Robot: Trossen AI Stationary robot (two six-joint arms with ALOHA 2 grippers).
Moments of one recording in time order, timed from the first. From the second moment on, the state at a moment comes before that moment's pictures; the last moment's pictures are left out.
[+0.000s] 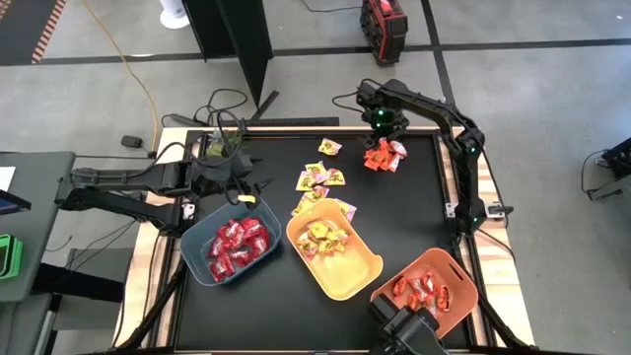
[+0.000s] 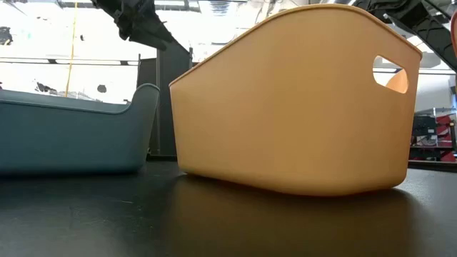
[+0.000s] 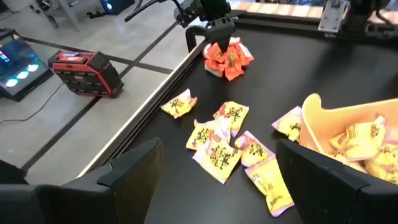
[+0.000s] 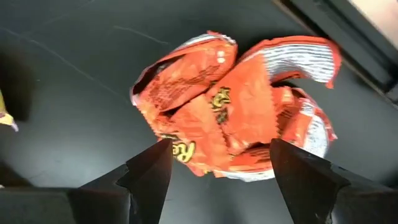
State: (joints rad) left arm 0.07 0.96 0.90 -0.41 -0.49 -0.07; right arm -0.84 2.08 1.72 -1.32 -0.01 0.12
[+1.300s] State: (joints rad) left arm 0.07 0.96 0.89 -0.42 -0.49 -0.03; right arm -0.65 2.07 1.75 -1.37 0.05 0.18
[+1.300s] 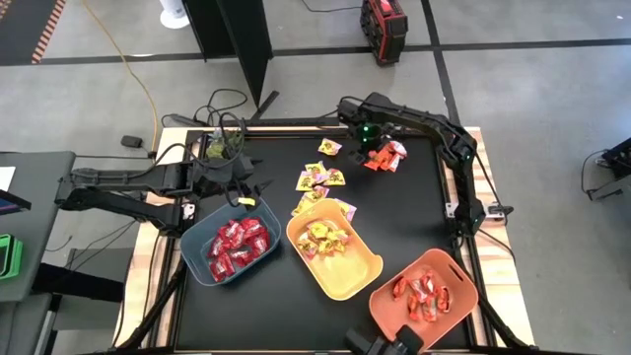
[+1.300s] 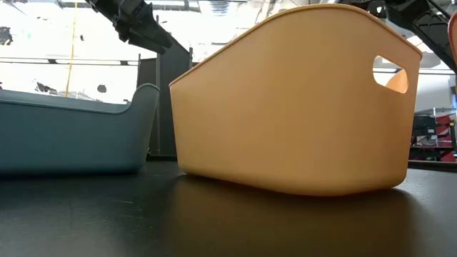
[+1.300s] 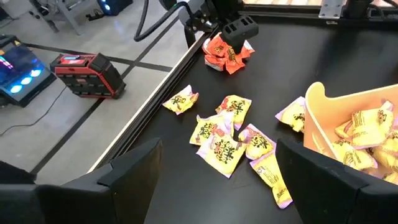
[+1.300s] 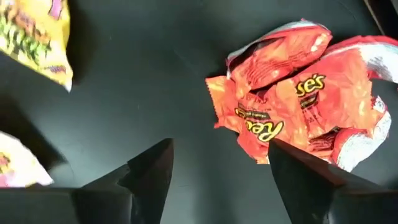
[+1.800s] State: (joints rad) left arm 0.01 1.30 0.89 -0.28 -0.08 0.30; right arm -0.57 1.88 1.75 -1.21 0.06 0.16
